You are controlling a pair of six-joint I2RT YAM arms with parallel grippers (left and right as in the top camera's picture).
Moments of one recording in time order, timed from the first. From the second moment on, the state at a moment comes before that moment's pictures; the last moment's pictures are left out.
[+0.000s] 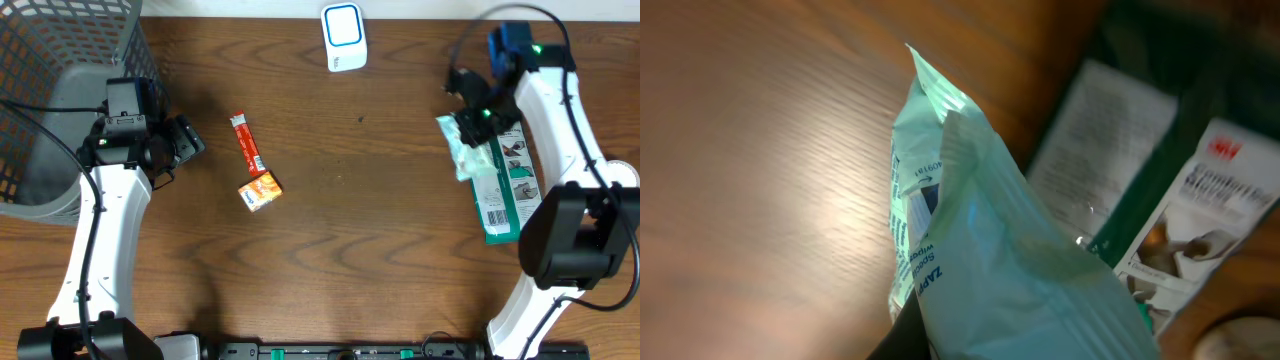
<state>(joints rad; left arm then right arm) 0.10 1.46 1.20 -0.82 -0.05 -0.47 -0.04 2.01 1.71 -1.22 -0.10 -0.50</state>
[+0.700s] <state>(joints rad) 0.10 1.46 1.20 -0.82 -0.05 -0.47 -0.16 2.02 1.73 -1.23 0.00 -0.41</state>
